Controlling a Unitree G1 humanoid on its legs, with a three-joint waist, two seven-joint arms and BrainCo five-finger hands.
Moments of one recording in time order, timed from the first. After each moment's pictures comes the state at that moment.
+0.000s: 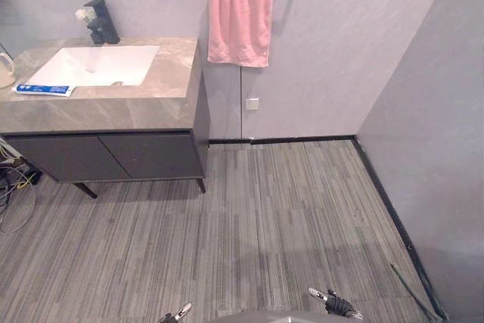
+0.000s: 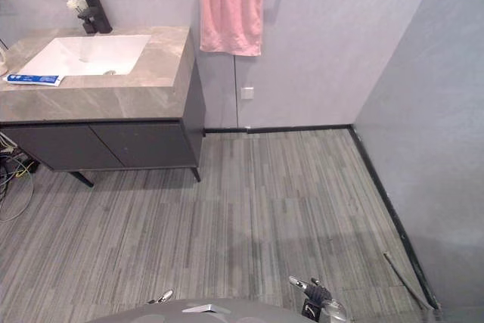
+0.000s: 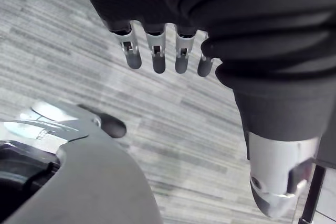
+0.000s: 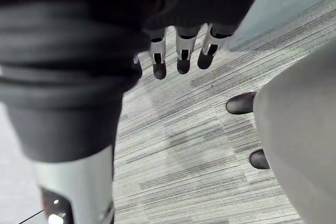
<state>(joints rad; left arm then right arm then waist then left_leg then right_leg) 0.16 0.09 0.28 1.17 -0.14 -0.08 -0.03 0.03 -0.06 -0.31 1.19 0.06 -0.03 0.06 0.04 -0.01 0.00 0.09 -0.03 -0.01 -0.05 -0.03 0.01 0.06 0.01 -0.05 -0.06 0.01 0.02</state>
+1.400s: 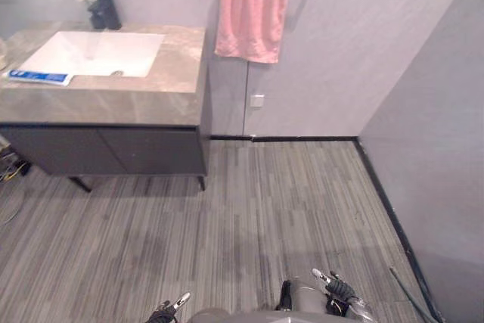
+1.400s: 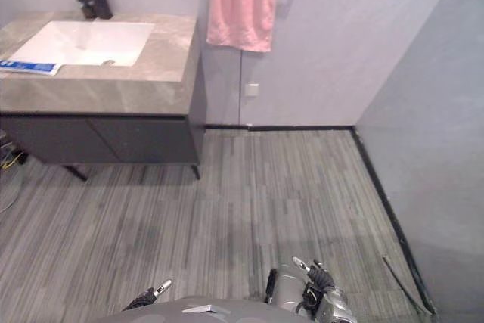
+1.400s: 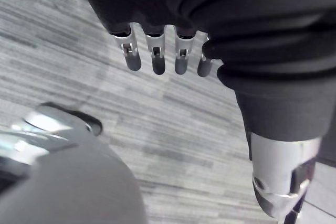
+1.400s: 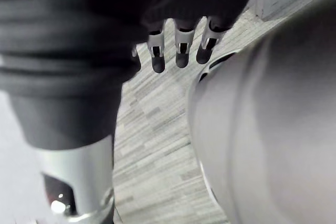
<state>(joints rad) 0.11 0.09 0.28 1.12 -0.13 -0.08 -0.03 0.01 -0.05 -0.34 1.10 0.23 -0.04 0.07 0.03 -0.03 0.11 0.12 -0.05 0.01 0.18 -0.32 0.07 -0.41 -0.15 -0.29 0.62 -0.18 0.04</state>
